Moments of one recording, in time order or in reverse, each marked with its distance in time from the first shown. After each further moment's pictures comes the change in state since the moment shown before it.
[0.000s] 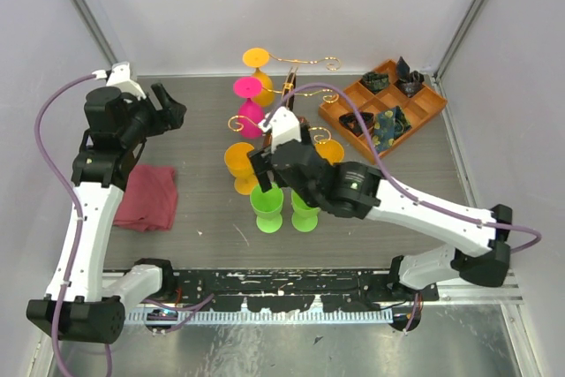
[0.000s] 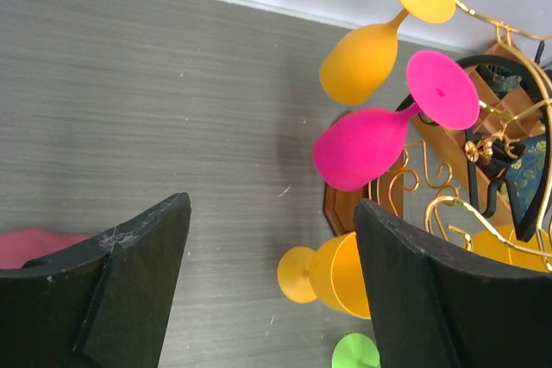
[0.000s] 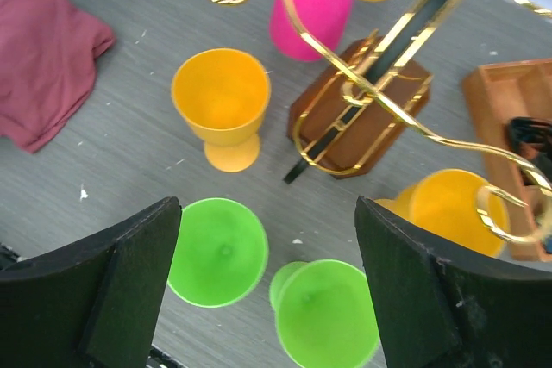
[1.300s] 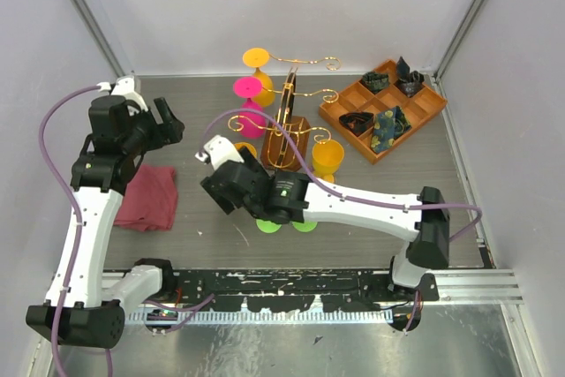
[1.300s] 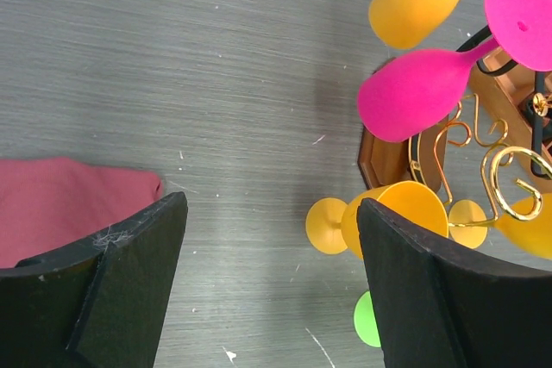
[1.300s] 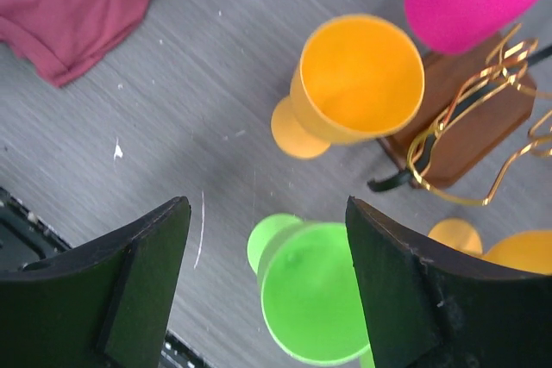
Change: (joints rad) left arm 0.000 -0.030 -0.013 -0.175 -0.051 0.029; right arm 0.106 0.335 0.126 0.005 -0.089 -0.004
